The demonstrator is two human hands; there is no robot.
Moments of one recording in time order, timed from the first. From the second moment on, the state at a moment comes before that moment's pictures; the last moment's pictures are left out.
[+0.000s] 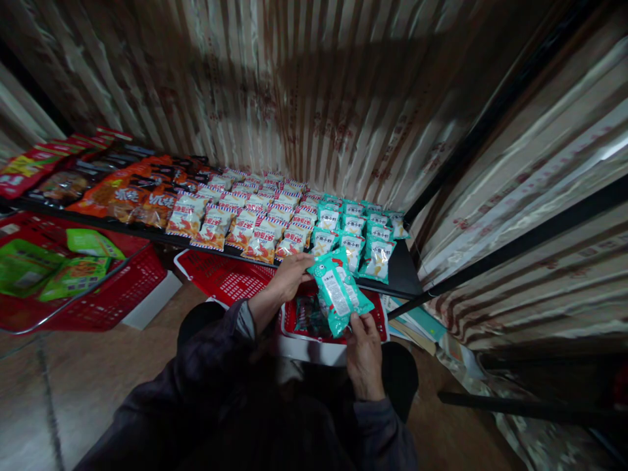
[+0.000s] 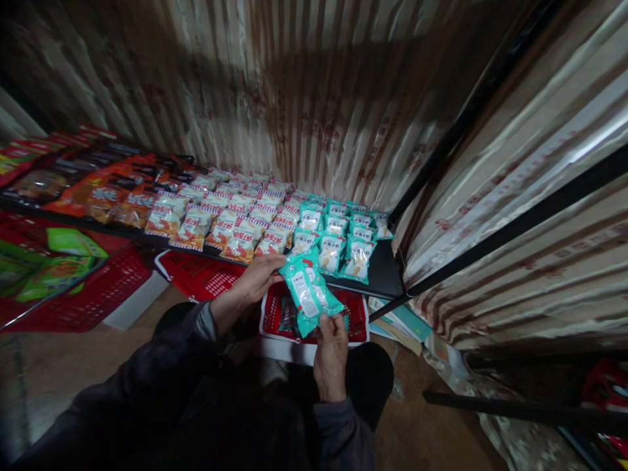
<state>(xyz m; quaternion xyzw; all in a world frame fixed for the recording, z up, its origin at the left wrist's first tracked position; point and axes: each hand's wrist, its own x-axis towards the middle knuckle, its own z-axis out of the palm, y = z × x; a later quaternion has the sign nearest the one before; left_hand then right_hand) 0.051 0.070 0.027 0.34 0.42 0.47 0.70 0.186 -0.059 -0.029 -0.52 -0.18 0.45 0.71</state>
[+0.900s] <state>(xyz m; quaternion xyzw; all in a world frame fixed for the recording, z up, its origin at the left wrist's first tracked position) 0.042 0.075 0.027 0.52 0.43 0.42 0.60 0.201 -0.056 -0.039 -0.58 -0.22 0.37 0.69</state>
